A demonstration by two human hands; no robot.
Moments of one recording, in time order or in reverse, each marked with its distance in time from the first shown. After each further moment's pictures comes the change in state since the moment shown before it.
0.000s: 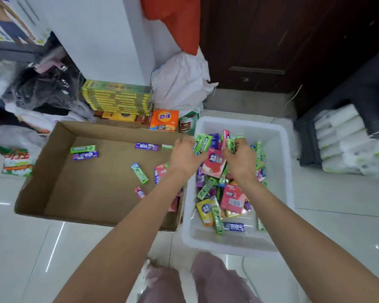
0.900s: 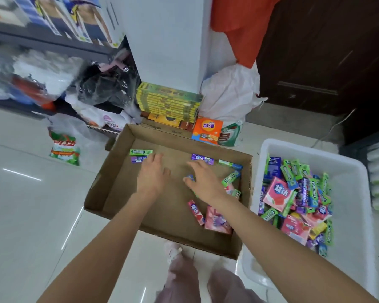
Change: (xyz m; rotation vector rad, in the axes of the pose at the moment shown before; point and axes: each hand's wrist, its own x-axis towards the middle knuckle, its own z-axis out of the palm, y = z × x) left_hand 0.004 -0.187 -0.140 0.263 0.124 -0.235; right_hand -0.051 -0.147 0.159 -0.119 -0.609 -0.444
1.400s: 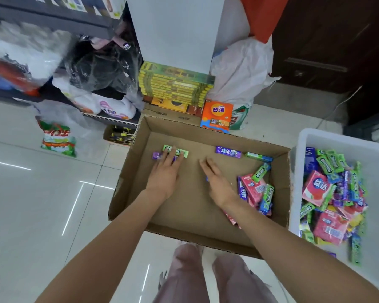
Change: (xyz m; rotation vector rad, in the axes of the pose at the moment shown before) left_hand 0.044 -0.080 0.013 0.356 -0.289 0.298; right_hand 0.037 0.005 0.076 -0.081 -0.080 0.115
